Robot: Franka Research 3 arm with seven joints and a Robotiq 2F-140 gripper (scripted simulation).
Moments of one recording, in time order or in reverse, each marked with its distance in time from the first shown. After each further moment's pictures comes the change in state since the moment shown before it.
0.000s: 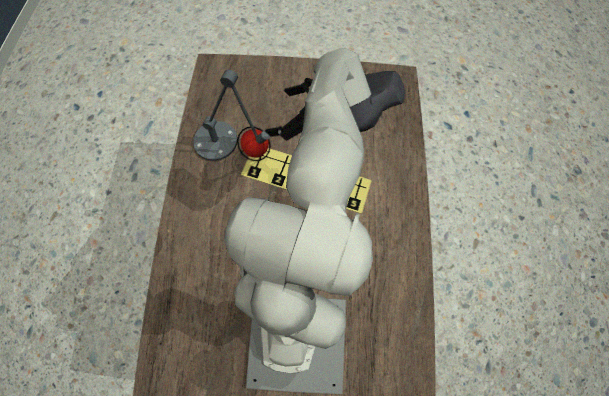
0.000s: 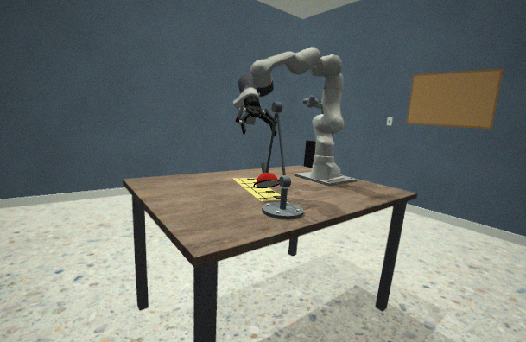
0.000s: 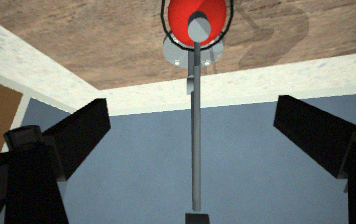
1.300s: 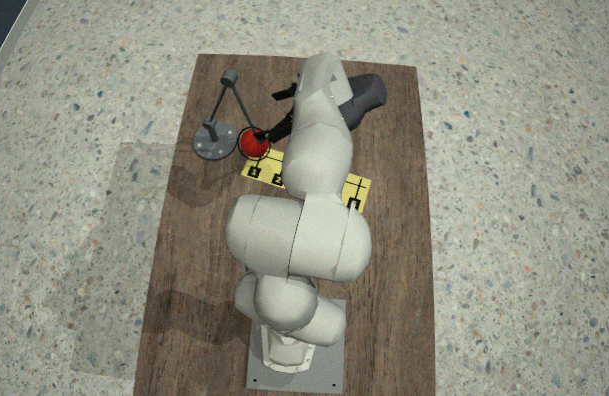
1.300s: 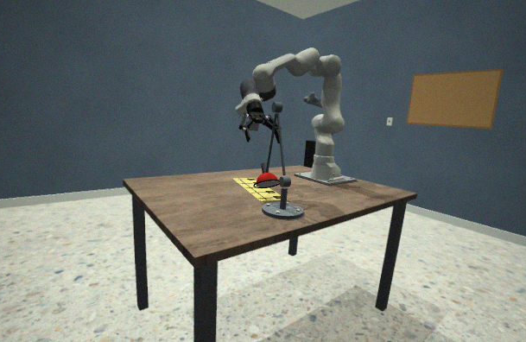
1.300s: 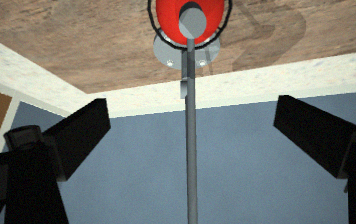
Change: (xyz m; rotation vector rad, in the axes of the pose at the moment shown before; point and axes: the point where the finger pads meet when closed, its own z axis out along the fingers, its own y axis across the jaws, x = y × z) arm -0.003 0.009 0.046 -0.026 0.002 0.009
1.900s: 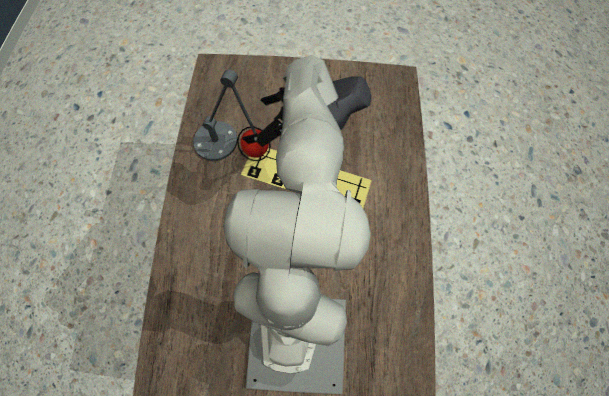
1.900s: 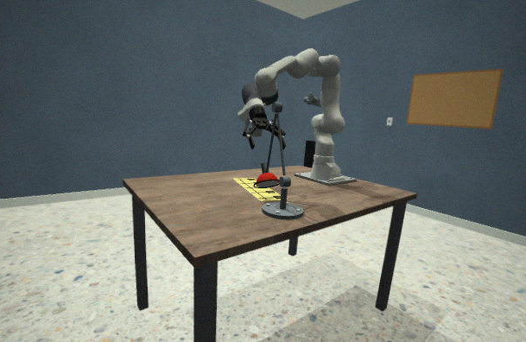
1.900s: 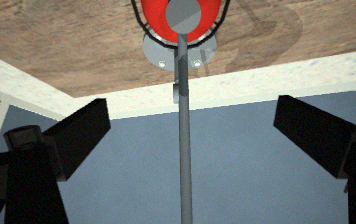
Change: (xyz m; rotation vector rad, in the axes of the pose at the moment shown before) arm -0.003 0.009 0.042 -0.025 0.001 0.008
